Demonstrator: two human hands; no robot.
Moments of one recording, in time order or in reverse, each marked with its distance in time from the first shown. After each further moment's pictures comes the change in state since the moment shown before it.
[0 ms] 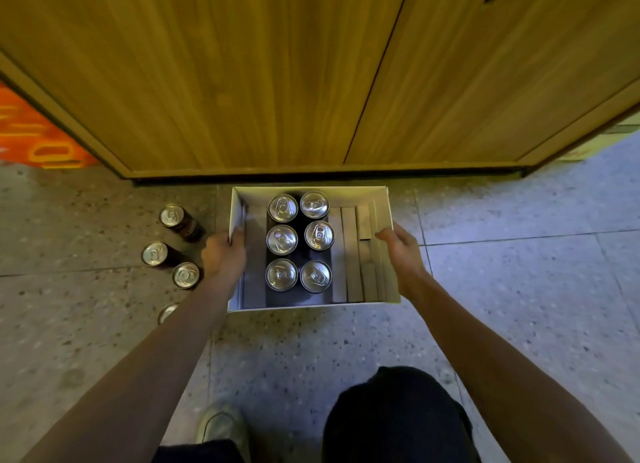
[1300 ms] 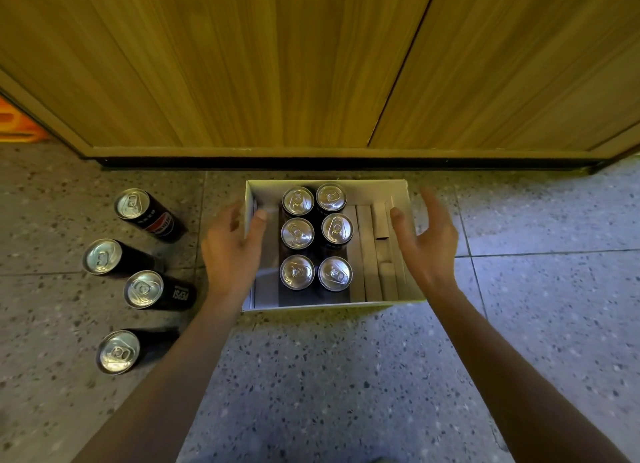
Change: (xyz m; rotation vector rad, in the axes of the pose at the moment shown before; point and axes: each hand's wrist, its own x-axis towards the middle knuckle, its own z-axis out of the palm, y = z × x) left_hand 0.068 -0.055 0.091 -0.135 0.086 0.378; right_hand 0.121 0.087 0.030 -0.371 0.292 -0.488
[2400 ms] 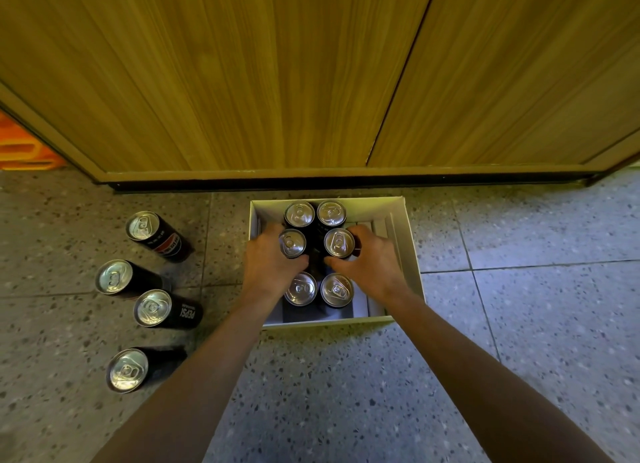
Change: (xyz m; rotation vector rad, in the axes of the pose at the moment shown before) left_hand -0.001 0.023 0.025 0.192 -0.246 0.098; right_hand -0.013 -0.028 0.053 -0.063 -0.353 -0.163
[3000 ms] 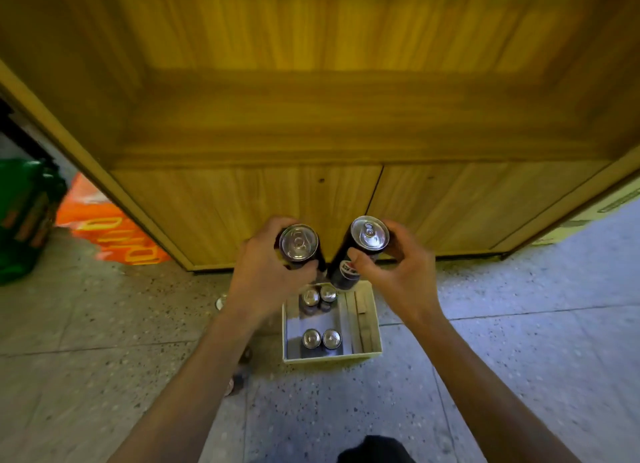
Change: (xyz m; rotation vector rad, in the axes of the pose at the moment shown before) left_hand -0.092 0.309 -0.305 -0.126 -0.020 0.292; right_hand -0.073 -0.325 -0.285 0.312 0.281 -0.223
